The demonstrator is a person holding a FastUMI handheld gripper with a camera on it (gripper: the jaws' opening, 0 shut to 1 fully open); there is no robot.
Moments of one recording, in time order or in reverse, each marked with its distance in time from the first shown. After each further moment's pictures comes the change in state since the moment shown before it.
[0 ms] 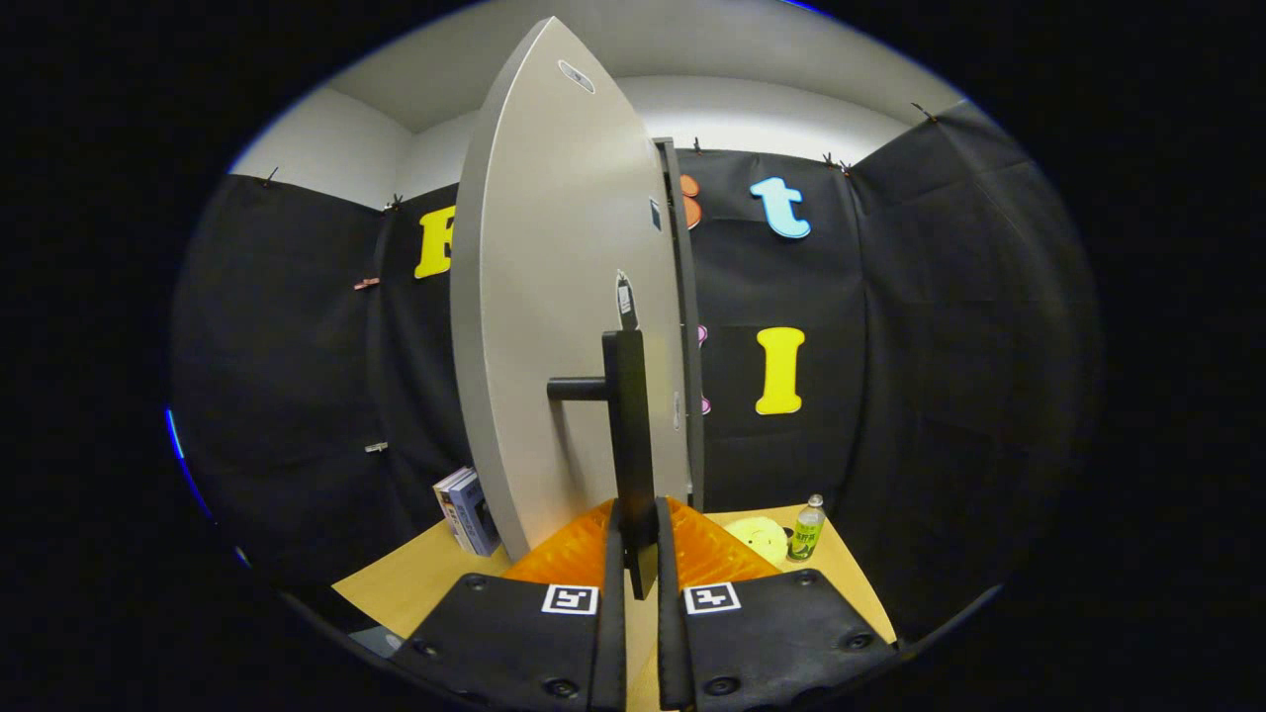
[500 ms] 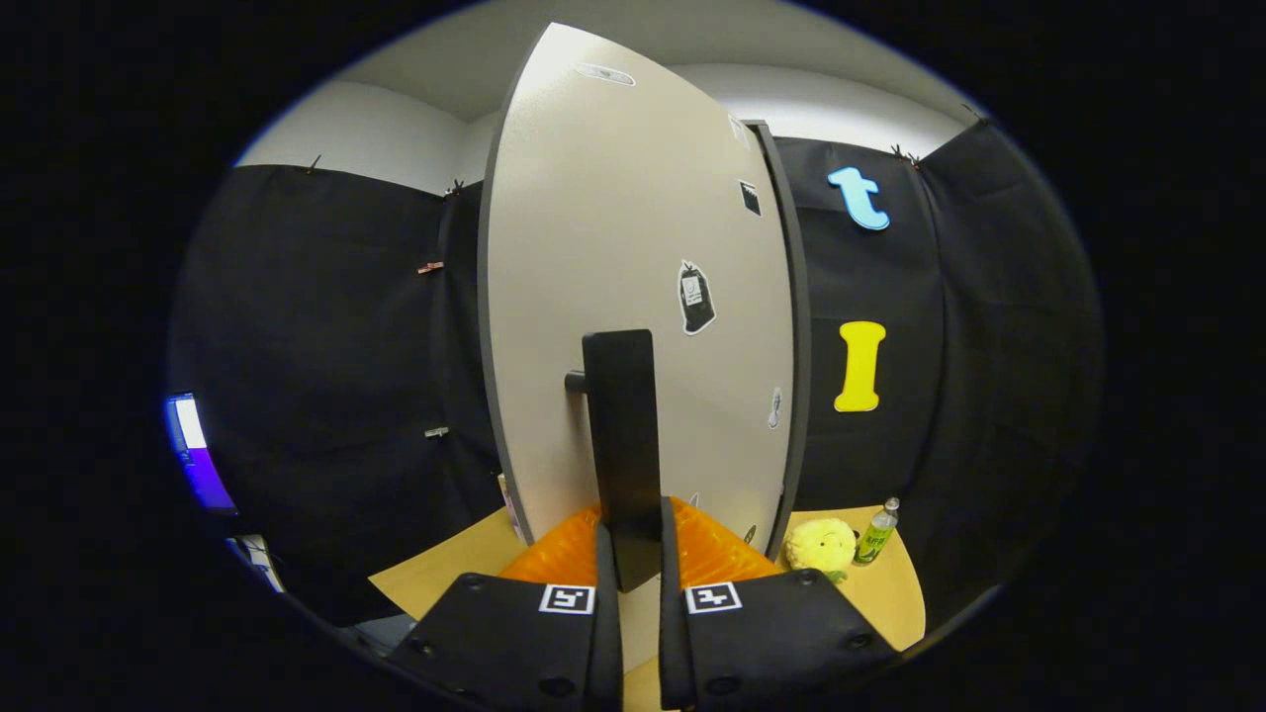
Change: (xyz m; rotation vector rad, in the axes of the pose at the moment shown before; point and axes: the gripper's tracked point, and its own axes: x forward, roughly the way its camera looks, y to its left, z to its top) arm 0.012 0.072 -0.009 -0.035 0.049 0.201
